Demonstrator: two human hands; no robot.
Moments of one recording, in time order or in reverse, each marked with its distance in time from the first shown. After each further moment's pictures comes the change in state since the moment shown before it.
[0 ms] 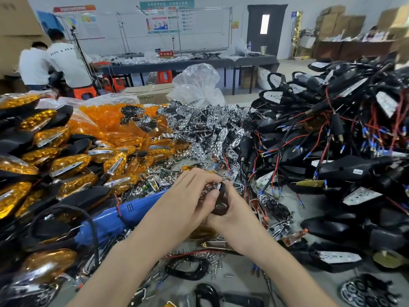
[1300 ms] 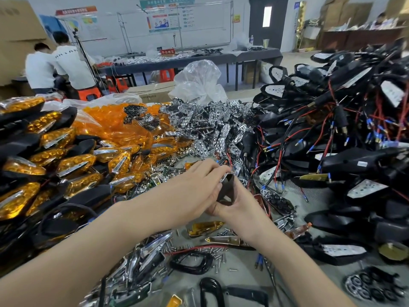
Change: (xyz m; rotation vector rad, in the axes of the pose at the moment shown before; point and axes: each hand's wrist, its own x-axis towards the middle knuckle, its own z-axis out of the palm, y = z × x) left_hand 0.027 -0.002 -0.019 0.356 -0.383 0.164; right_hand 0.004 0.000 -0.008 0.114 0.000 0.053
